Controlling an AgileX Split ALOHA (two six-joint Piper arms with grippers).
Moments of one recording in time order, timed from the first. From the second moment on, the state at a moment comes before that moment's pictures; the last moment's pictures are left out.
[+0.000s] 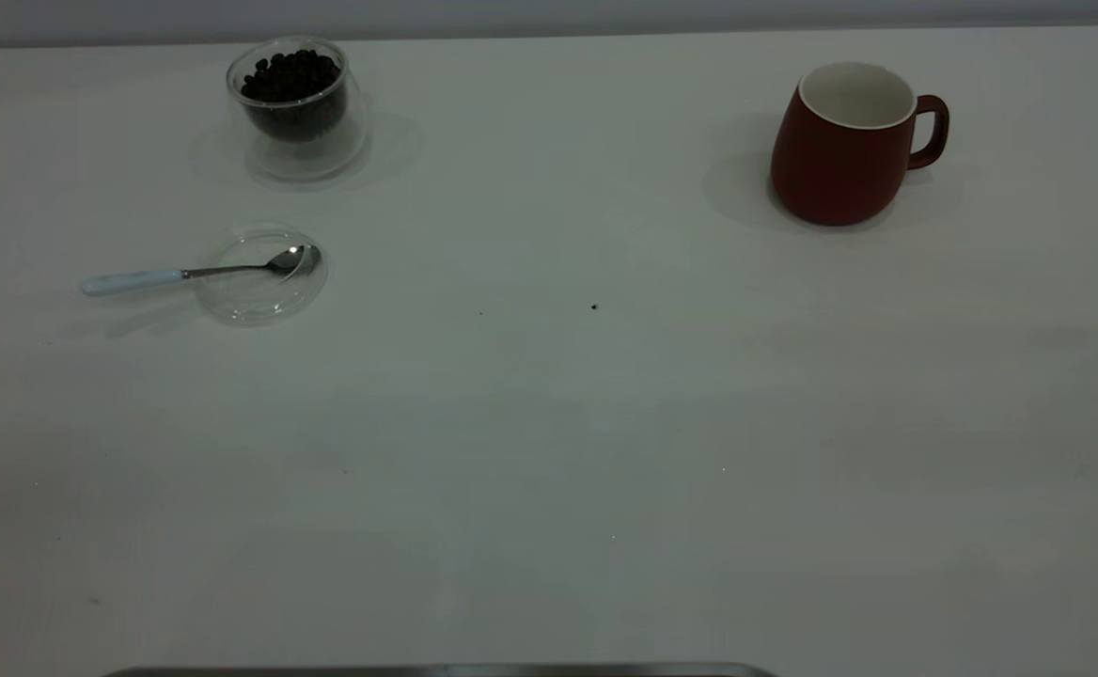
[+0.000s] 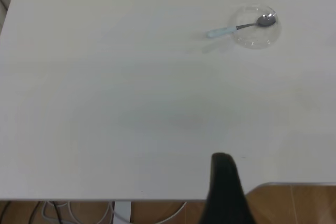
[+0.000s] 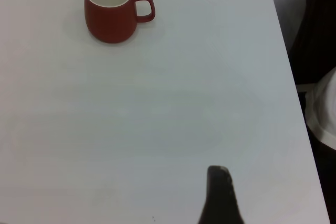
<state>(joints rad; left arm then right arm) 0.01 -0.02 -0.48 0.01 1.13 0.00 -0.03 -0.02 -0.48 0.00 1.13 -0.05</state>
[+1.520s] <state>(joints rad) 0.01 -0.02 -0.48 0.01 1.13 0.00 -0.03 0.46 -0.49 -0.01 0.81 -0.17</state>
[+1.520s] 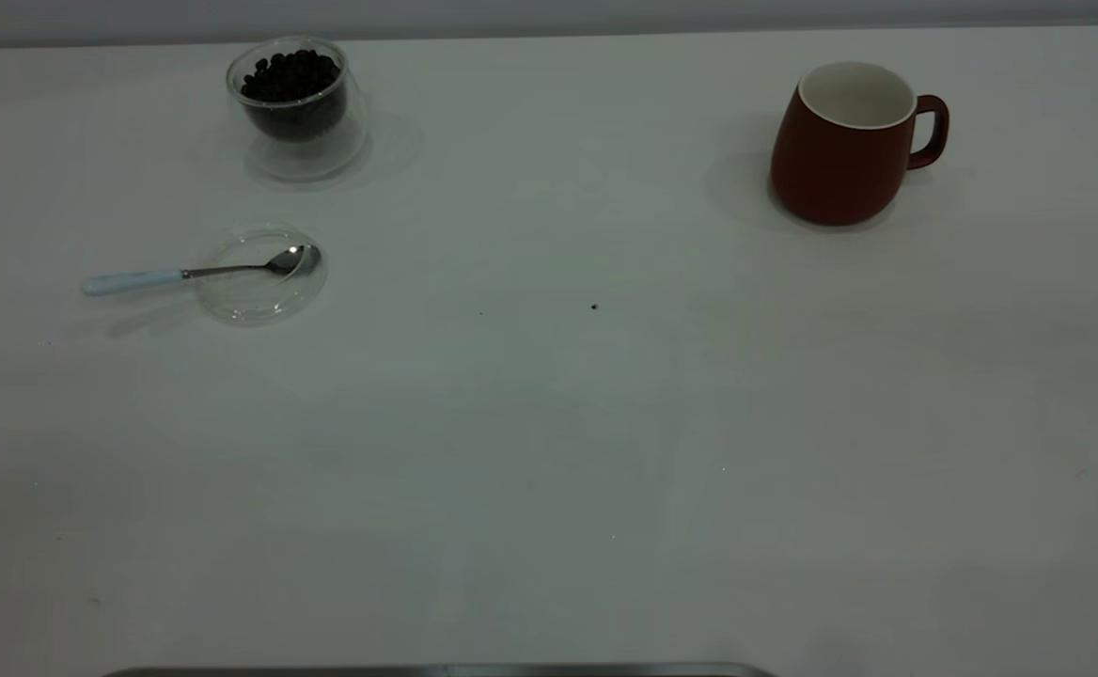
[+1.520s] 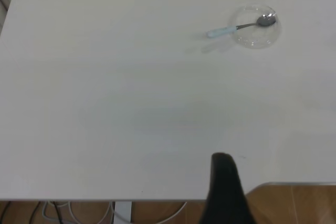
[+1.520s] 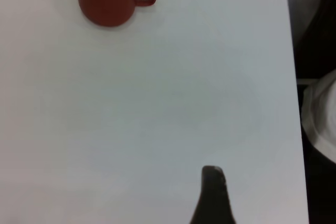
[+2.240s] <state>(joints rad) 0.01 -0.02 -0.48 0.01 1.13 0.00 -0.03 1.32 -0.80 0.08 0.58 -0.75</state>
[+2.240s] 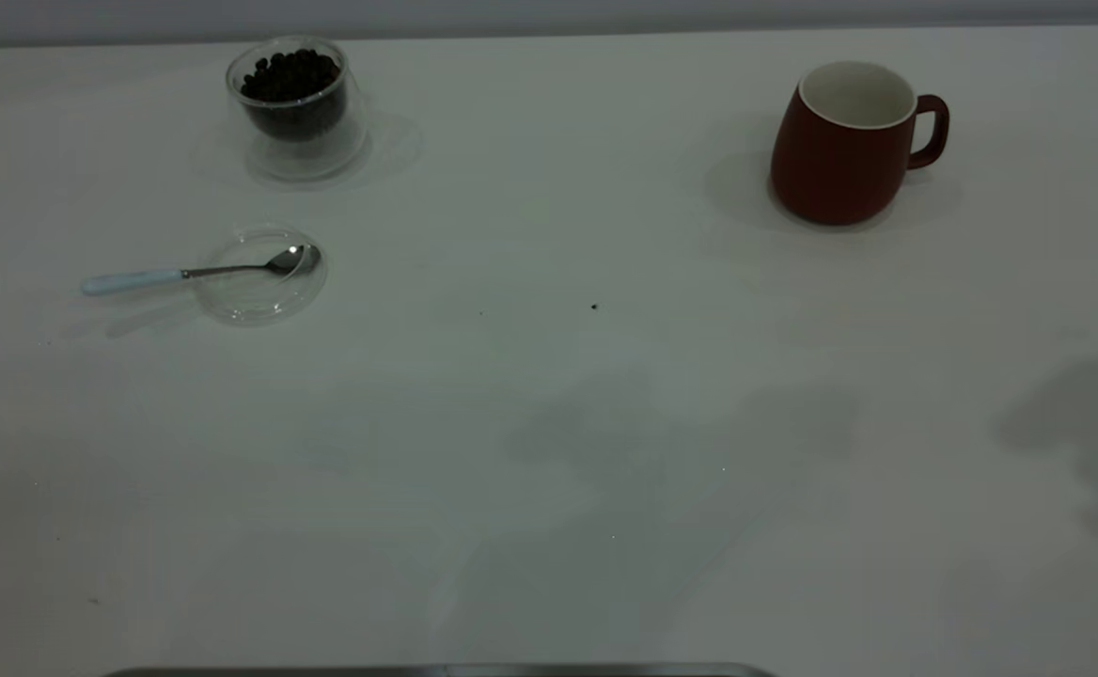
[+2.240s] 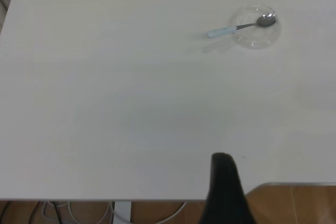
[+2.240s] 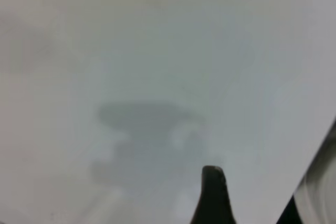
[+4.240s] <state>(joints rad) 0.01 -0.02 -0.48 0.01 1.13 0.00 0.25 2.35 -1.48 -0.22 0.27 -1.00</state>
